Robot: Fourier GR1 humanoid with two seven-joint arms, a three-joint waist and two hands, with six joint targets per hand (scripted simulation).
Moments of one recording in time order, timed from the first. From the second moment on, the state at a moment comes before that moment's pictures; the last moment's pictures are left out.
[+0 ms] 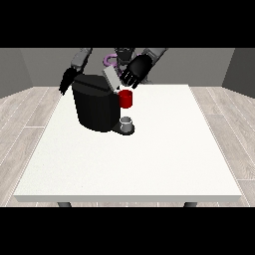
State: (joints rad) left arm -1.22 0.43 0.12 -0.69 -0.72 -0.43 -0.04; right arm -0.41 -0.06 -0.03 -1.28 0.17 -0.17 0.00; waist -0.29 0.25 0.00
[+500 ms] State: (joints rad) left arm -1.25 0.44 0.12 -0.66 -0.72 -0.45 -0.07; right arm -0.46 -0.09 -0.06 -1.27 0.16 -0.17 0.00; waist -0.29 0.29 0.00
